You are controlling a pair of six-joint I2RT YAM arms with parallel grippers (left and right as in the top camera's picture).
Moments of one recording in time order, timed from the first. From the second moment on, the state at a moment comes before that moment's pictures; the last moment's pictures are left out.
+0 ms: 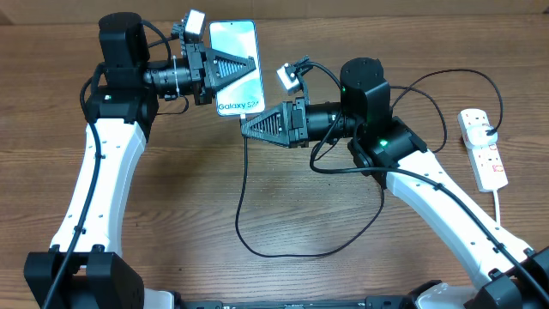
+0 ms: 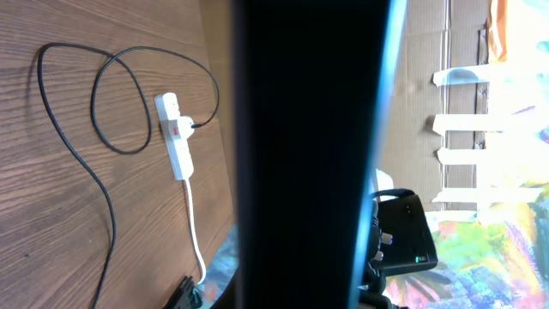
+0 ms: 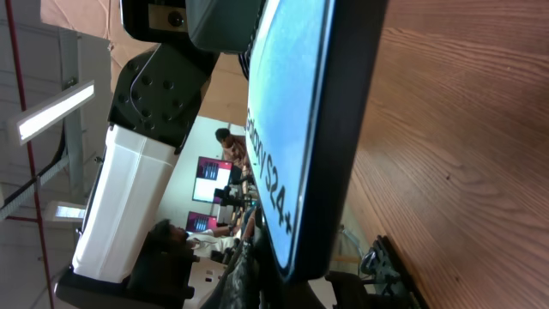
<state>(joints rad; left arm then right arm) -0.03 1.61 1.41 -0.26 1.30 -0.97 0.49 1.51 1.19 0.10 -1.11 1.06</state>
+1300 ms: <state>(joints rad) -0.03 1.61 1.41 -0.22 1.31 -0.97 0.49 1.51 1.19 0.10 -1.12 1.08</state>
